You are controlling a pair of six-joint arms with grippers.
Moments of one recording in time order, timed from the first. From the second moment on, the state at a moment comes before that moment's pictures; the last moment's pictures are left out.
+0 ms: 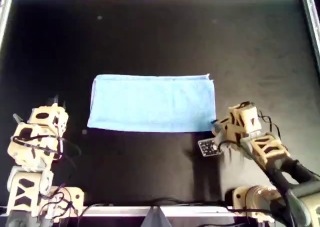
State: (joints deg) left arm -2.8 177.1 166.6 14.9 4.5 -3.9; right arm 18.2 102.8 140.4 25.0 -5.2 -5.1
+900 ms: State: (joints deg) left arm -2.8 177.5 168.0 14.9 4.4 -3.9; right arm 18.5 94.9 130.6 25.0 -4.6 -5.0
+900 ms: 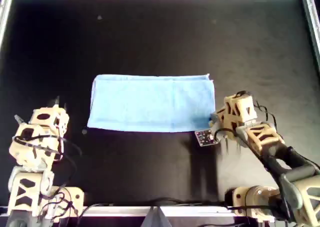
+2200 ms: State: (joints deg) left arm -2.8 177.5 167.6 14.9 4.4 -3.9; right arm 16.3 103.4 133.0 25.0 -4.5 -5.2
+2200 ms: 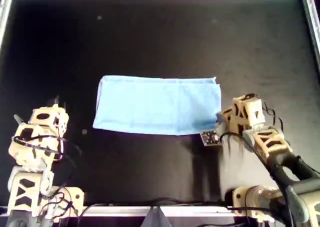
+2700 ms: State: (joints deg) left arm -2.8 177.5 167.6 14.9 4.4 -3.9; right arm 34.9 77.4 98.4 25.0 -4.3 -5.0
